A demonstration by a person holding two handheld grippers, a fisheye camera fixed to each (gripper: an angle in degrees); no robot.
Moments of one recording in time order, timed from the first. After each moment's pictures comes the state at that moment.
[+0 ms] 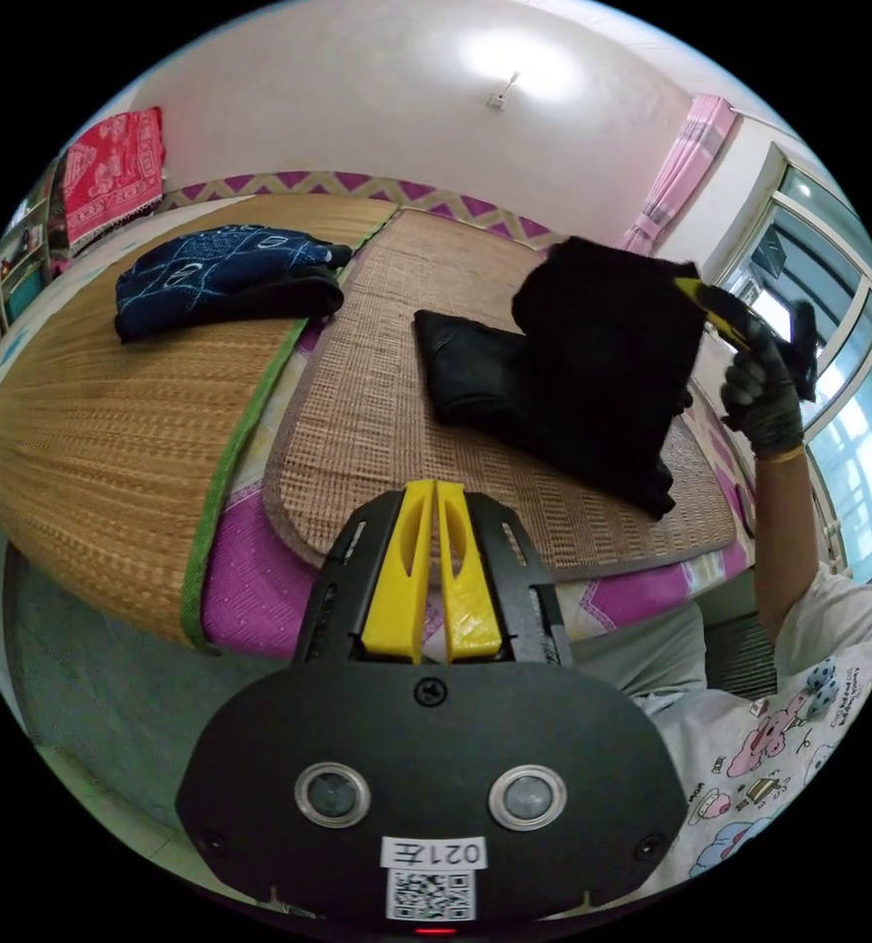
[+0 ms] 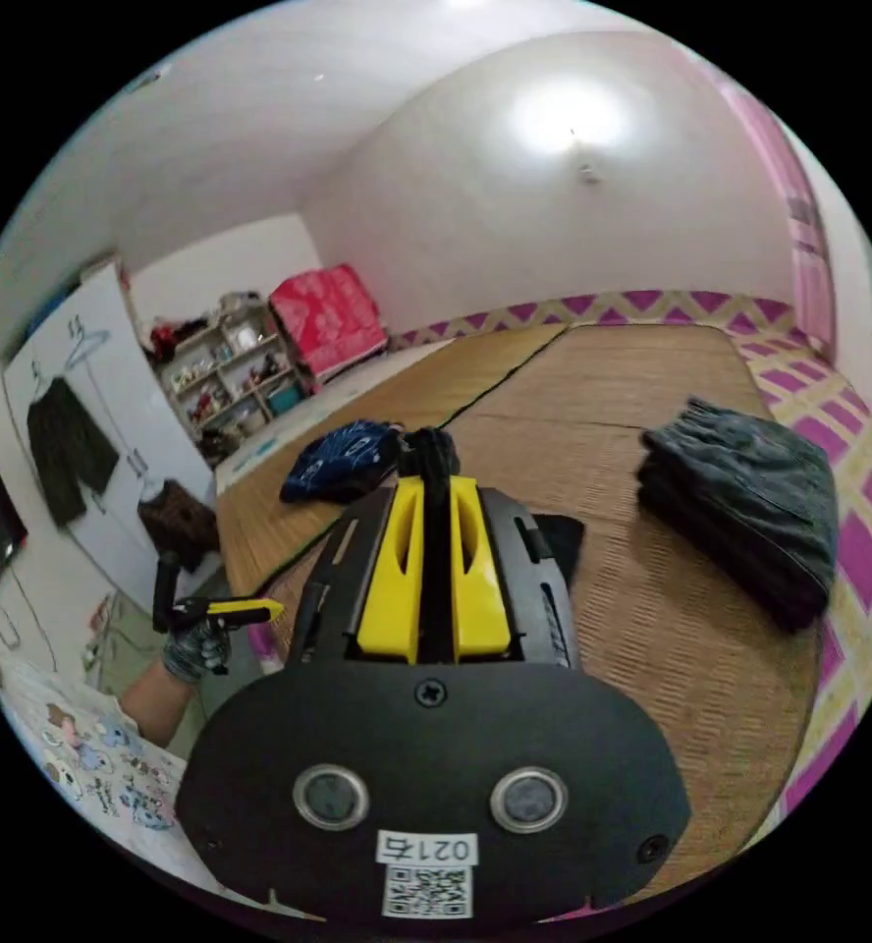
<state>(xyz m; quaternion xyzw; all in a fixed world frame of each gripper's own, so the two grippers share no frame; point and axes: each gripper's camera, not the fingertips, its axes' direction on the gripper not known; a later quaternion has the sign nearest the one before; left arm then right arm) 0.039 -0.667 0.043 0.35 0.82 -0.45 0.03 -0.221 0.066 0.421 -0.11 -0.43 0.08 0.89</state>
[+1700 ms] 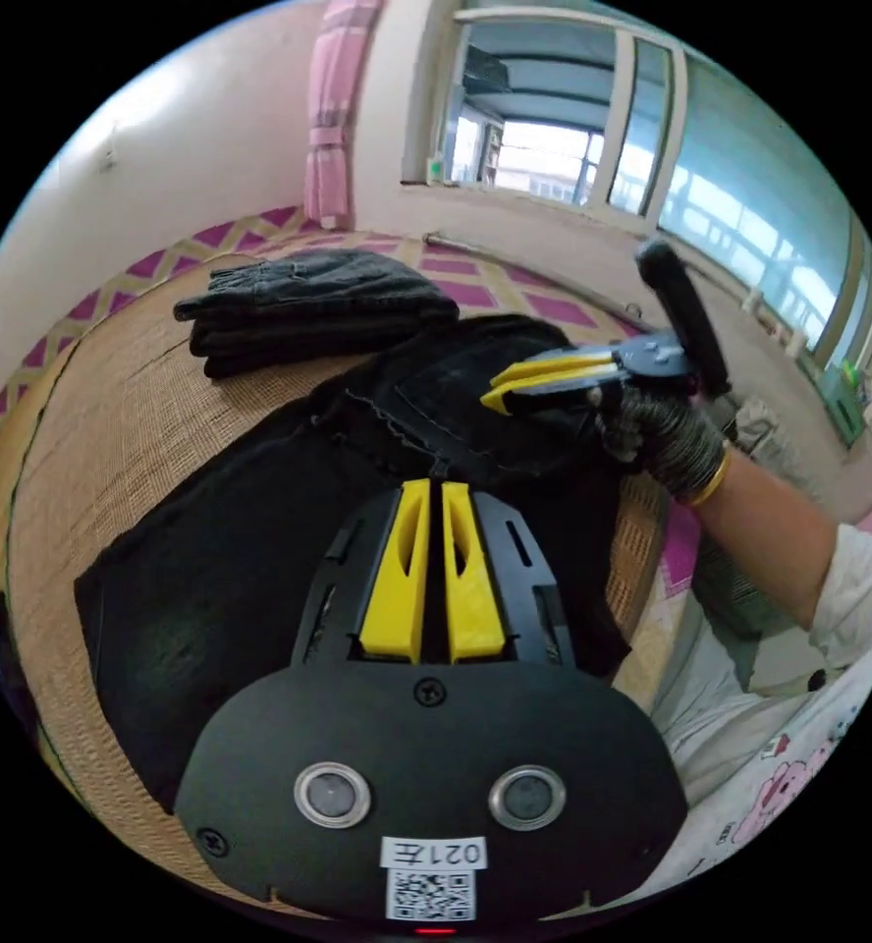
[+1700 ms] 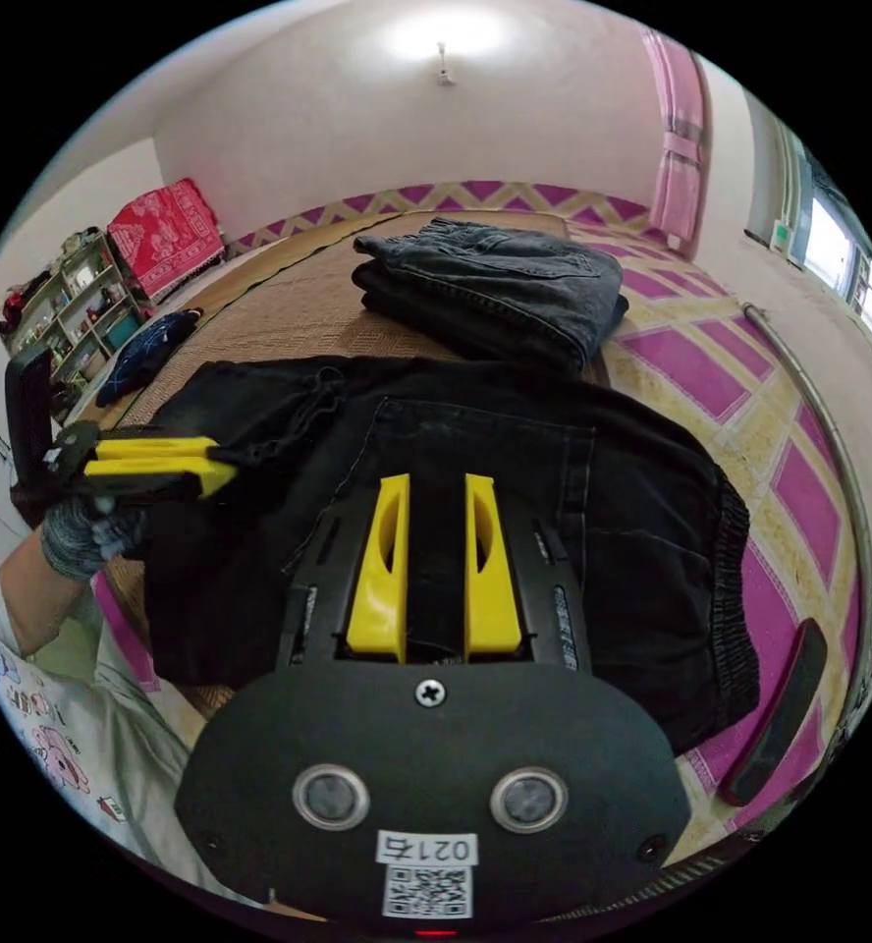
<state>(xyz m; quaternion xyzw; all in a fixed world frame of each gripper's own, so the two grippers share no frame) -0.278 -0.665 -0.129 0.66 0.68 -0.33 0.05 -0.134 0.038 0.408 -0.28 -0.23 0.05 0.93</state>
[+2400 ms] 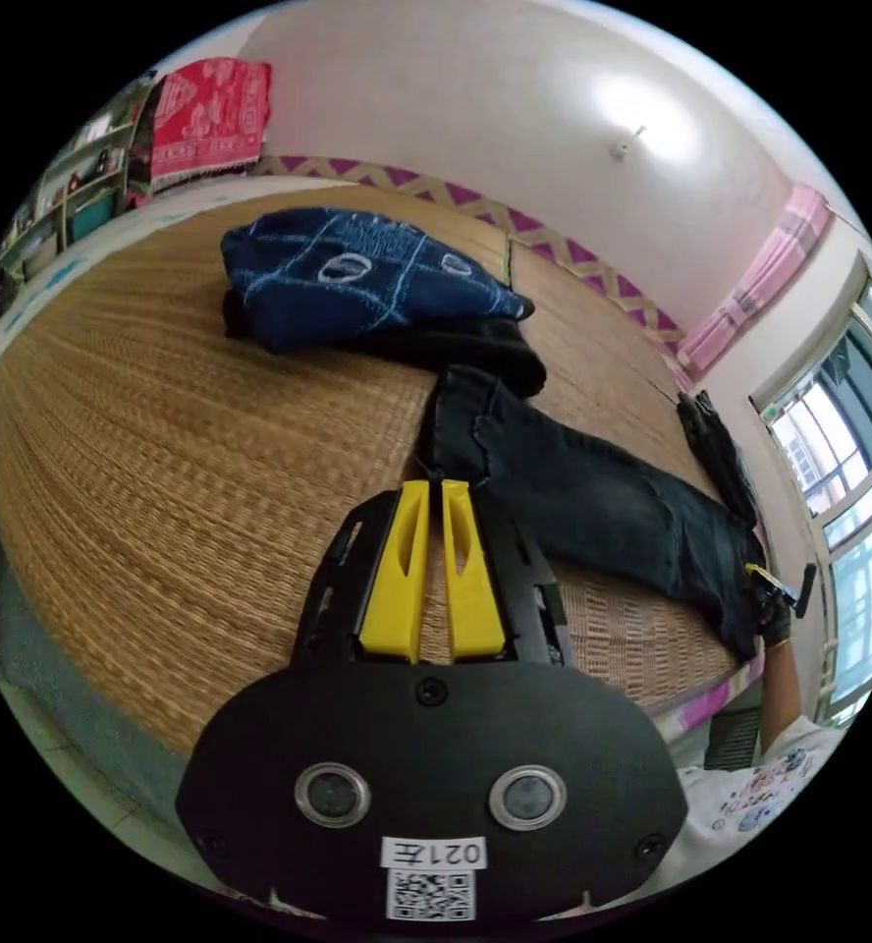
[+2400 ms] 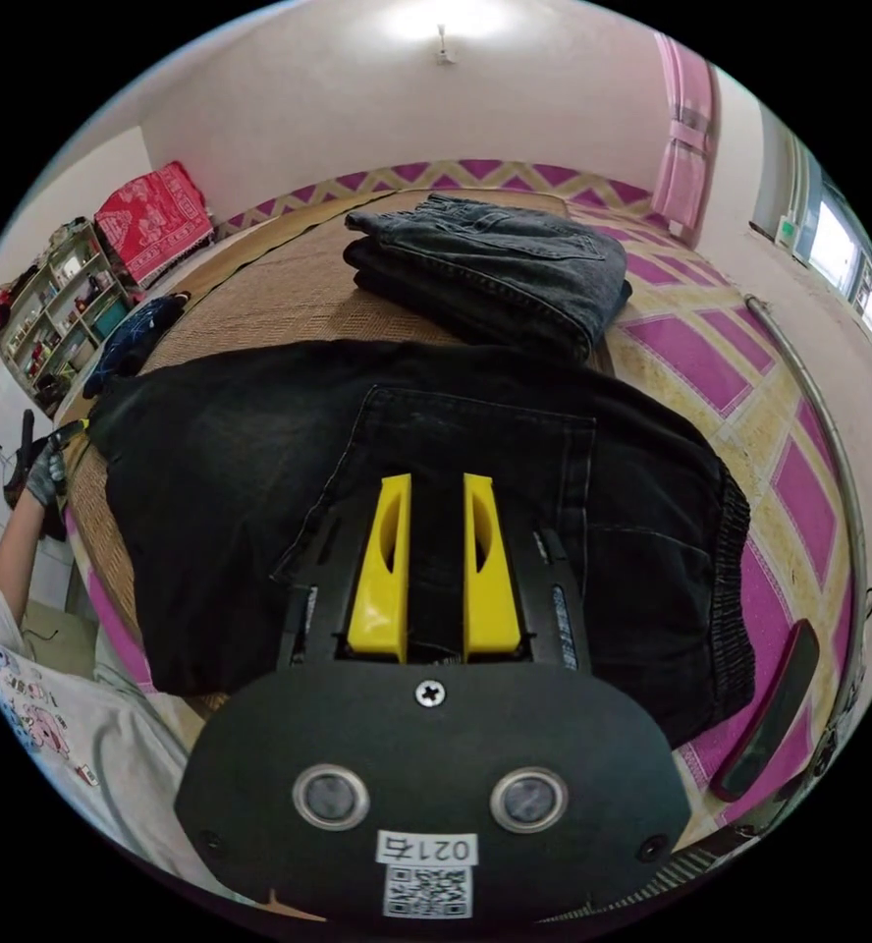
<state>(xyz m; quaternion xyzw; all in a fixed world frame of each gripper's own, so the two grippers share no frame) 0.122 -0.799 0.157 0.23 0.84 -0.49 -0.01 -0.175 0.048 0.376 -0.31 -0.22 0.04 0.92</state>
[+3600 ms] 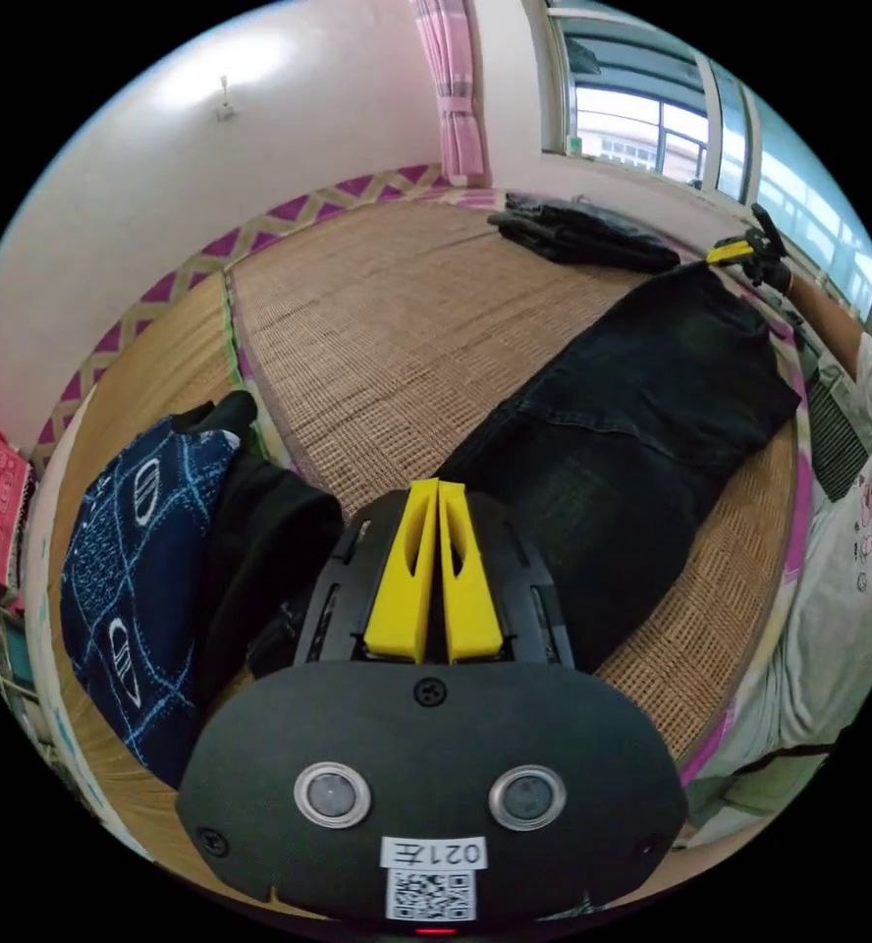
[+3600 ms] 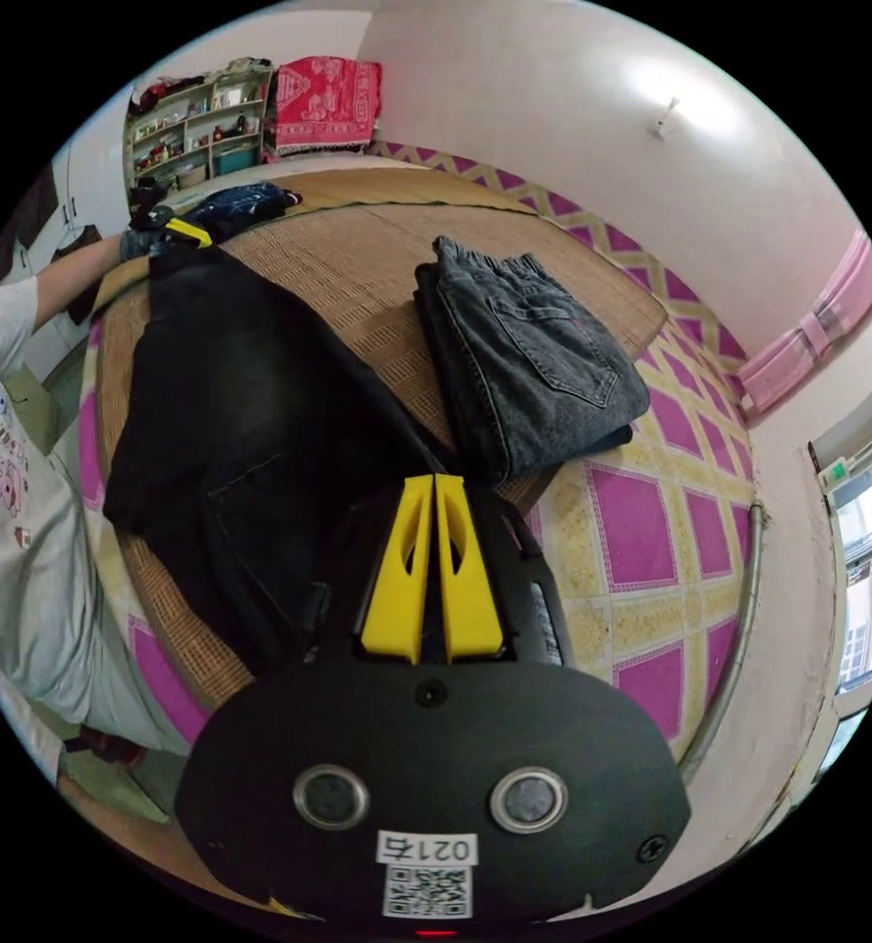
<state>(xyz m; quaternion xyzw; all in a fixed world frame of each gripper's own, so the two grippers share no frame) -0.052 -0.781 0.149 0.60 0.67 -0.39 0.19 -0.095 0.031 0.349 -0.25 -0.27 -0.22 0.90</state>
